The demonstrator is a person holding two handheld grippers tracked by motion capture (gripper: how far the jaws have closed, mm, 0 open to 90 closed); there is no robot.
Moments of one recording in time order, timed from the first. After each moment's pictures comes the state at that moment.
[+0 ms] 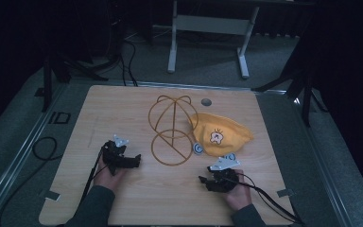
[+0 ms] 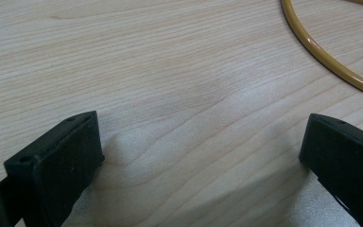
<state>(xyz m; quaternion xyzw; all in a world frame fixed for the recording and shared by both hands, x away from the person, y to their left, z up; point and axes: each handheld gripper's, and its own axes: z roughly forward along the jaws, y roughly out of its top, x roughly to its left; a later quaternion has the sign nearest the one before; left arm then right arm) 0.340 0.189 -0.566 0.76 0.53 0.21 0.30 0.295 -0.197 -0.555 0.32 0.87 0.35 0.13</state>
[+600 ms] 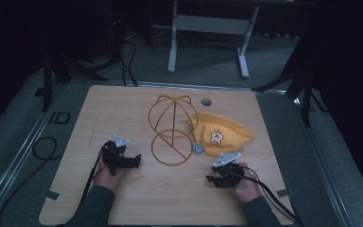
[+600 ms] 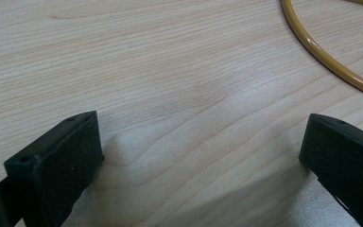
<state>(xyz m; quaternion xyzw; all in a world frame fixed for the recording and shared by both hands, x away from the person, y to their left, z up) 0.340 0.189 -0.566 0.76 0.53 0.21 0.30 0.310 -0.211 -0.543 0.28 0.91 0.29 0.11</state>
